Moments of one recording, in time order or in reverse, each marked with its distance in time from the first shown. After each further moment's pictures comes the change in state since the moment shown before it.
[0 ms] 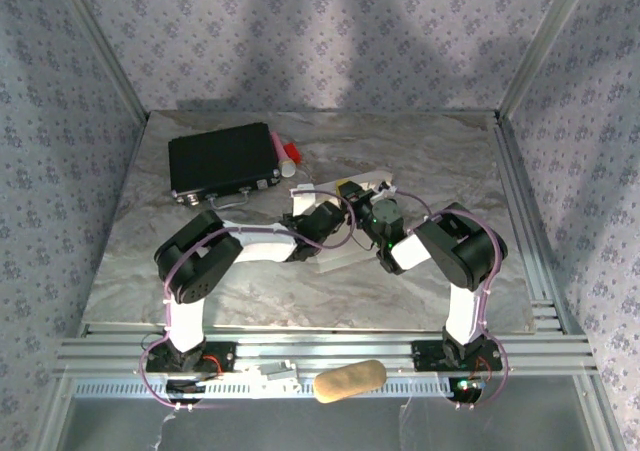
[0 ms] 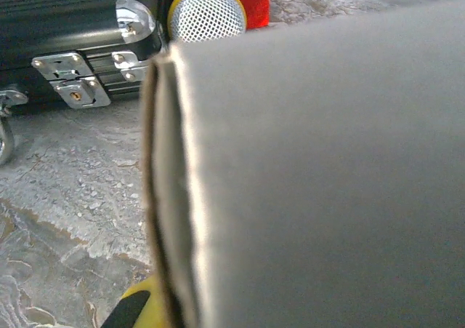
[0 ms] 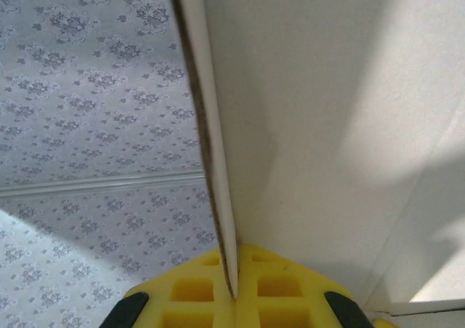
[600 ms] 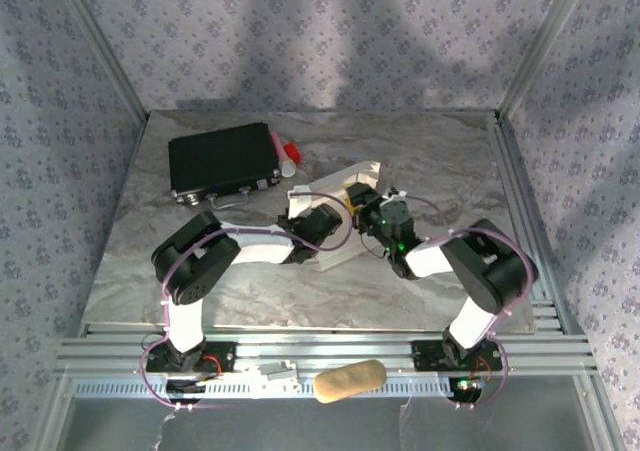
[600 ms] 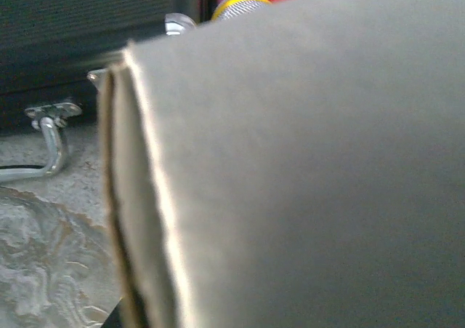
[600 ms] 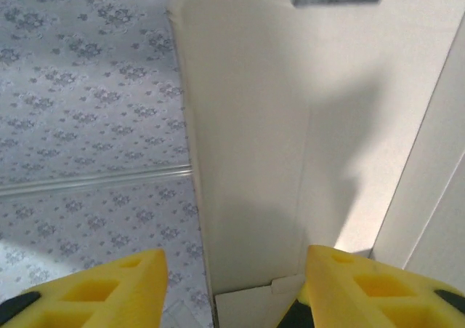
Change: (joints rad) left arm 0.001 -0.035 -0.052 0.016 -0.061 0.066; right arm -0.034 -0.254 -0.101 -0.286 -0.032 -0.056
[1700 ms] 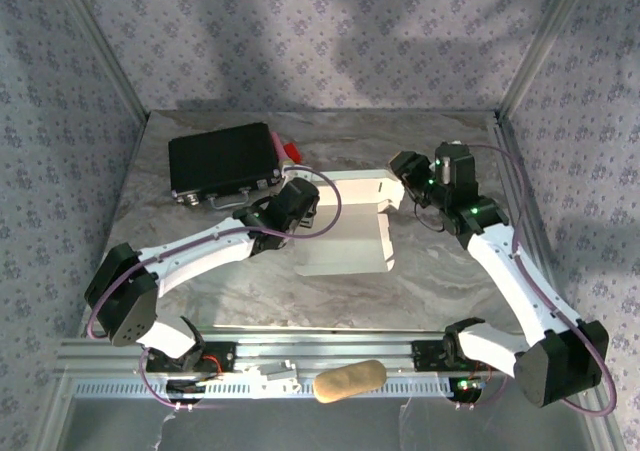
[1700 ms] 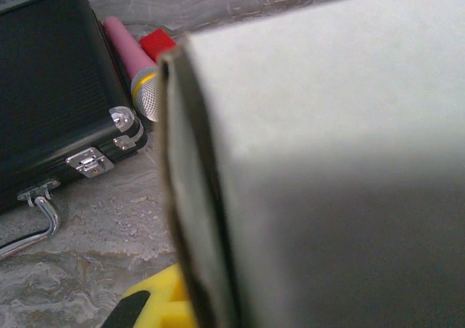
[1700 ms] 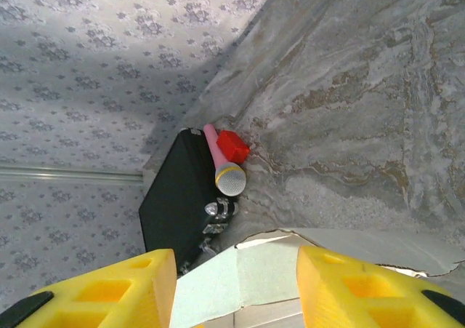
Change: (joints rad) left arm 0.034 -0.384 0.067 -0.298 0.397 0.273; right arm -0.259 -0.515 0.502 -1.359 -0.132 -0.520
